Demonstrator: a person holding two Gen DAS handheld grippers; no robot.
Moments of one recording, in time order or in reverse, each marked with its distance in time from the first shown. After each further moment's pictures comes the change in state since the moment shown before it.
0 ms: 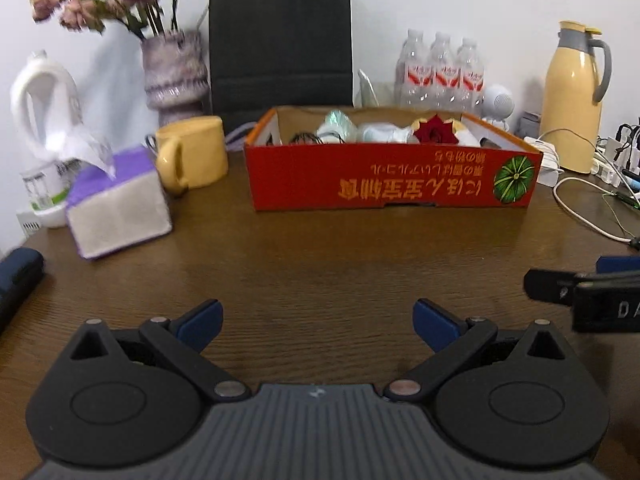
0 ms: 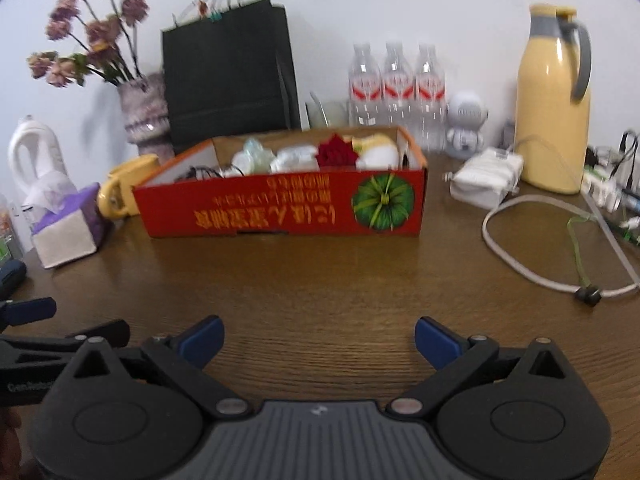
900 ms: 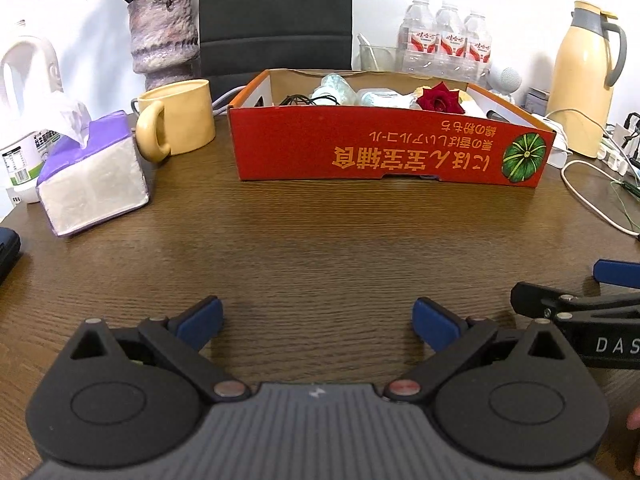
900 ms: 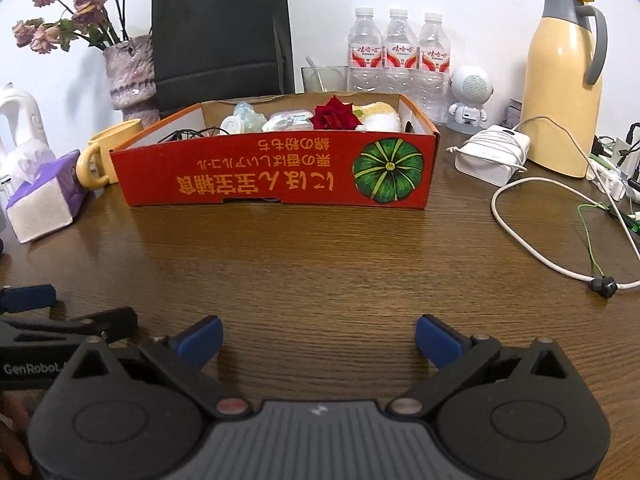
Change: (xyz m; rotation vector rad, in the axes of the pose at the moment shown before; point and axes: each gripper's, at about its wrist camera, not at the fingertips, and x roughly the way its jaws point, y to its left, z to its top) left arm 0.021 -0.003 0.002 -0.018 0.093 -0.011; right arm 0.022 0.006 -0.002 -0.042 0.072 -0.045
